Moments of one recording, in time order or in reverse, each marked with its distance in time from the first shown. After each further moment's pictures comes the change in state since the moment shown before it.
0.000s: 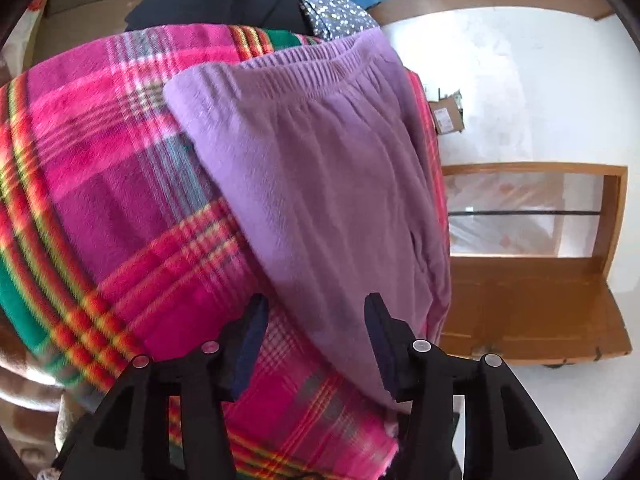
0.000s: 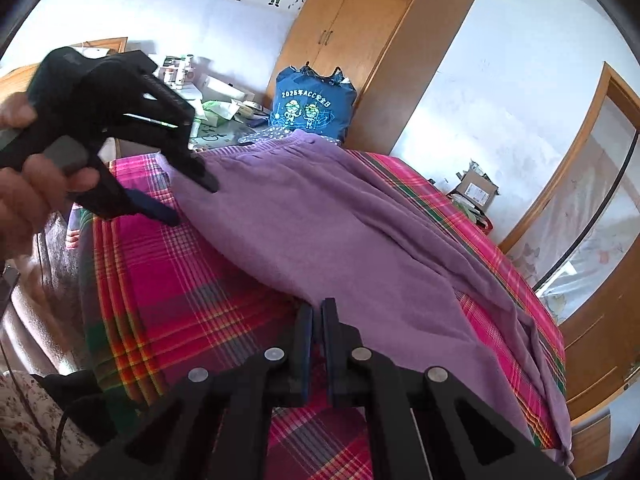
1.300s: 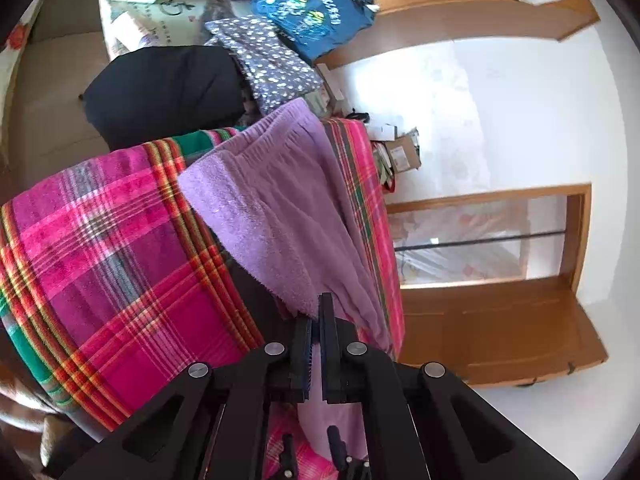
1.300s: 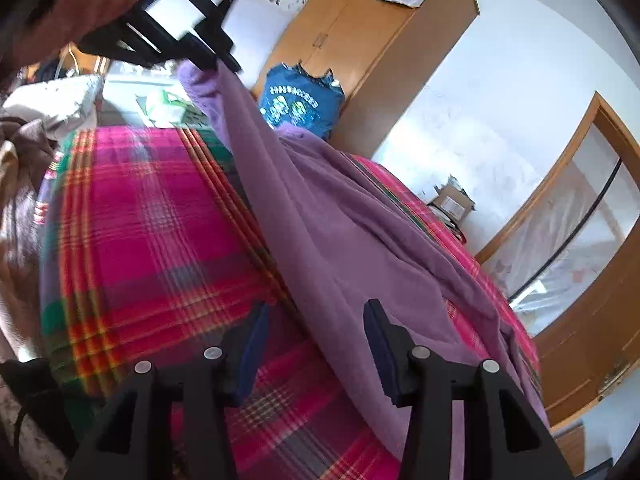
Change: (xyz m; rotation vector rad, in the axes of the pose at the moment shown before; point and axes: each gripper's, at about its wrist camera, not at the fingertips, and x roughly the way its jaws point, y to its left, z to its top) left arm -0.055 -0.052 0.025 0.027 -0.124 -0.126; right arm 0.018 0.023 -0.018 -0.070 0.005 -0.150
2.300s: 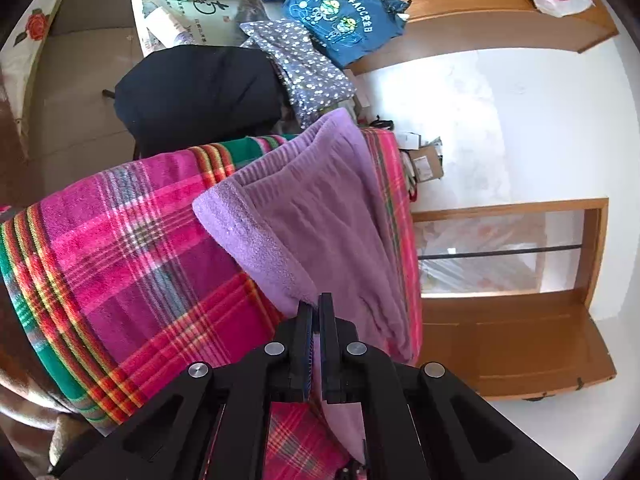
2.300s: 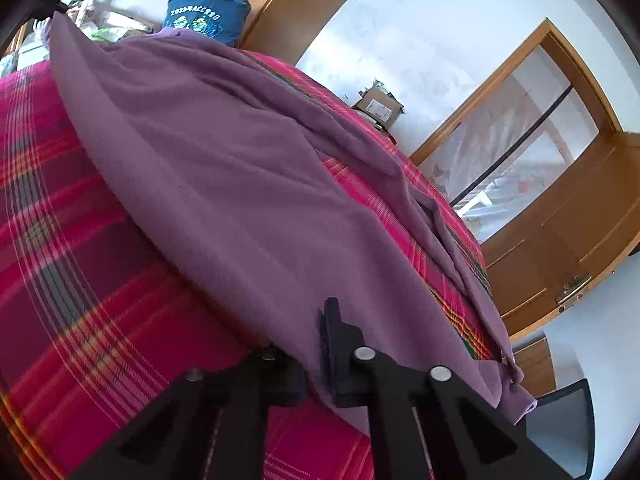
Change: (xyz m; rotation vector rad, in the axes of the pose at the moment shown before) left arm -0.004 0.031 0.006 -0.041 -0.024 0.082; right arm 0.012 -0.087 -0.089 0.119 0.270 -0.207
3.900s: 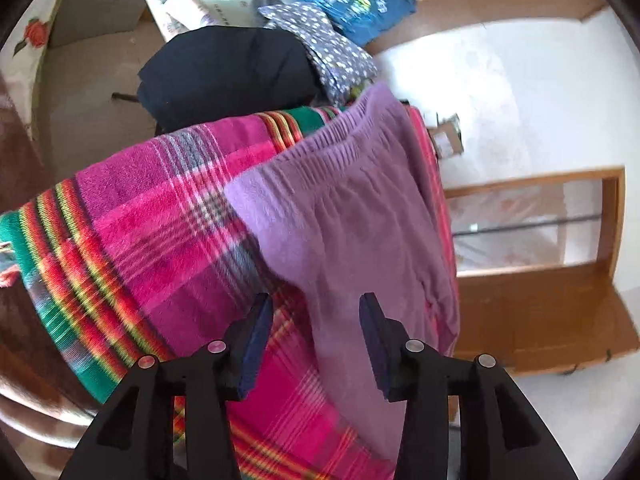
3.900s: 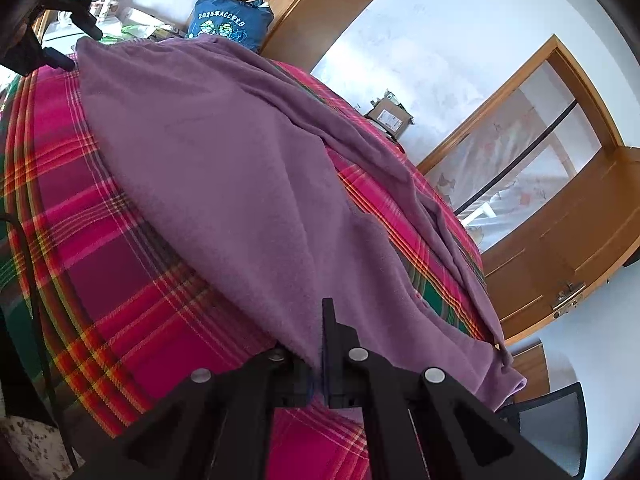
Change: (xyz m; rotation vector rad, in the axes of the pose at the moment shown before) left arm 0.015 0.045 -0.010 0.068 0.027 0.074; right arm -0.051 0.026 -0.017 -0.027 -0.018 0.013
